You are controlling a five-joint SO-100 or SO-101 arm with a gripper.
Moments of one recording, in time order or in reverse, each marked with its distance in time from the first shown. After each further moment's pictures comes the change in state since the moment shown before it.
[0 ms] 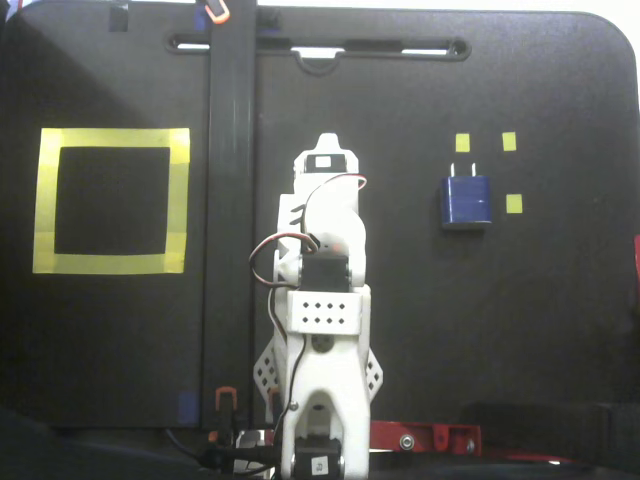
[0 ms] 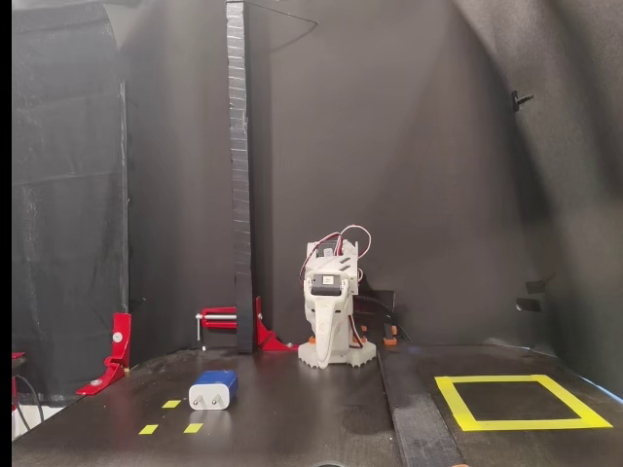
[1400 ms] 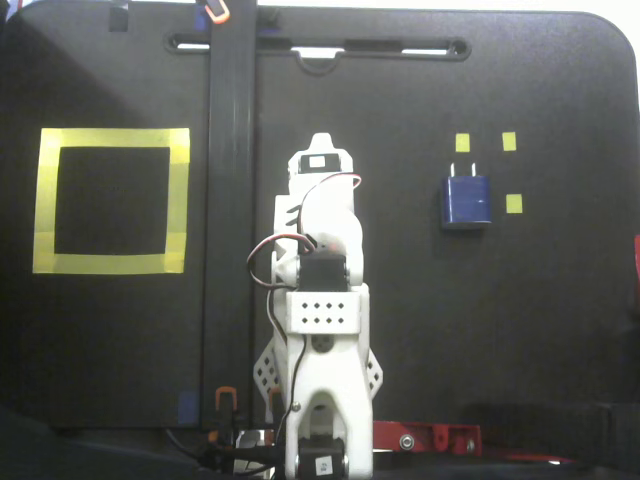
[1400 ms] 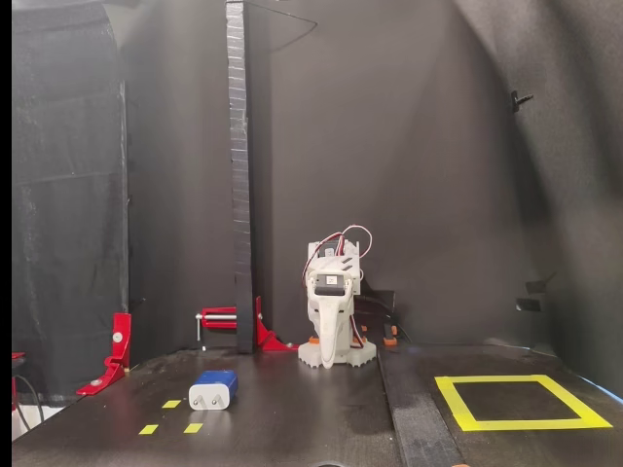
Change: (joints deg) arm -1.9 0.0 0.0 0.0 -0.1
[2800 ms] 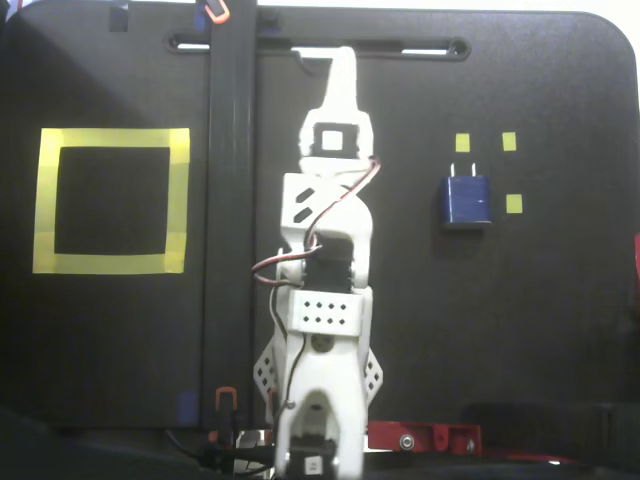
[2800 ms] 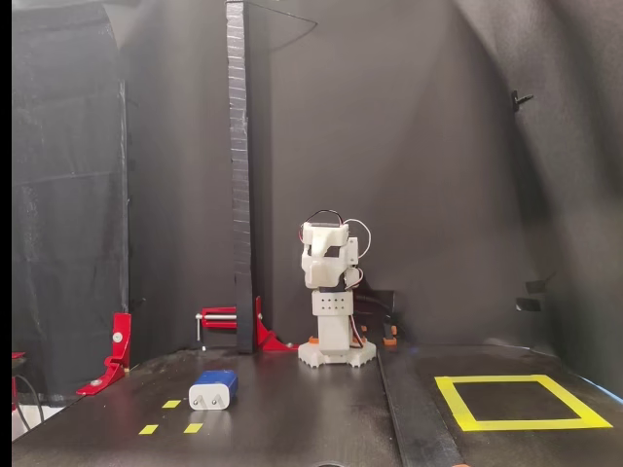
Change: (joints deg) arm 6.2 -0.1 0.0 -39.3 0.0
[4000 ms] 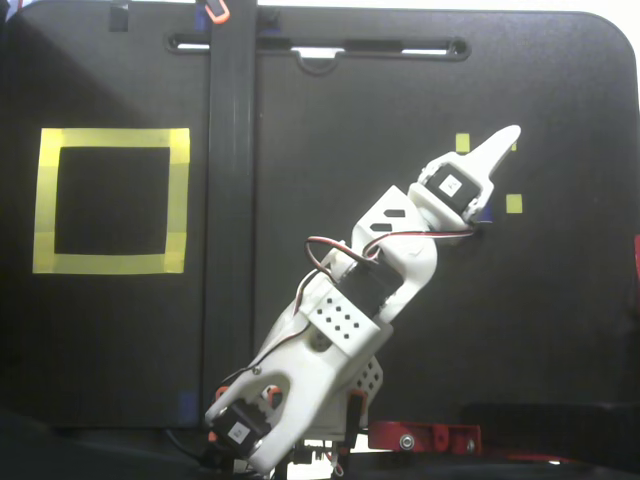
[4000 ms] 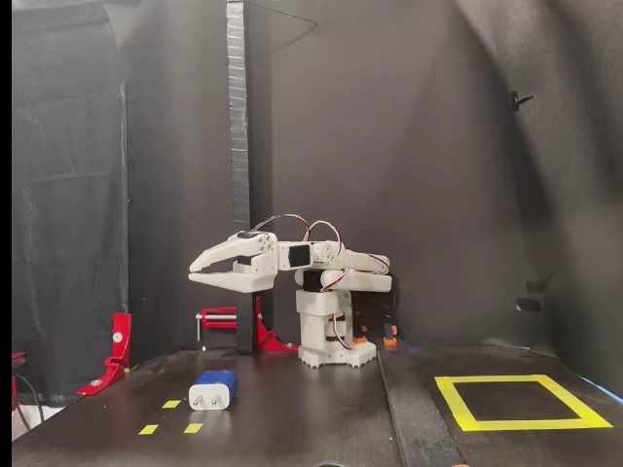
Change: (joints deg) arm 36.2 0.1 0.0 4.3 0.0
